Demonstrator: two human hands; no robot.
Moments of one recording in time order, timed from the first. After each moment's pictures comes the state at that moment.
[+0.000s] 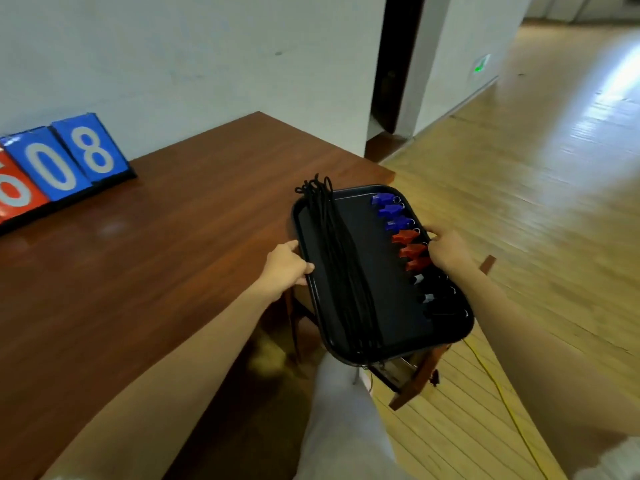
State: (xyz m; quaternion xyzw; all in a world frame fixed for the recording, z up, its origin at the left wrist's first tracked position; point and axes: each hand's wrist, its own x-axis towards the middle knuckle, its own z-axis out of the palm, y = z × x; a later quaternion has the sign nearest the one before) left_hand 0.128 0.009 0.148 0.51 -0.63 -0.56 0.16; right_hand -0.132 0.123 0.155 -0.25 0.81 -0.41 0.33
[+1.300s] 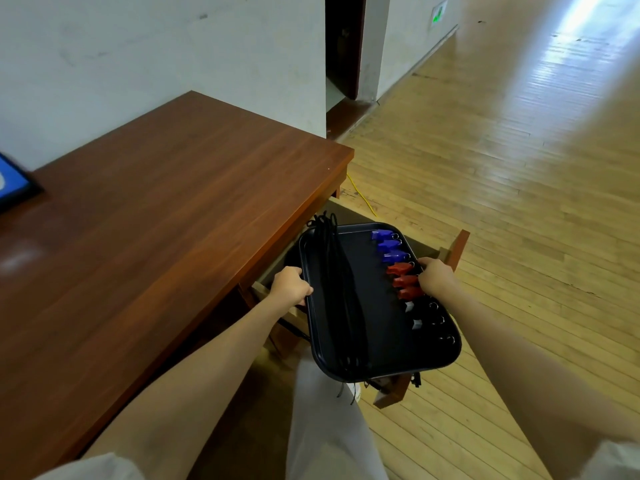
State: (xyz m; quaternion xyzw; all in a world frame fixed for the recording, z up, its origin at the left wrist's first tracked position) left_hand 0.036 -0.002 0.052 0.54 -0.69 -0.49 -0.01; right_hand -0.167 0.150 0.085 -0.12 0.87 -0.29 0.37
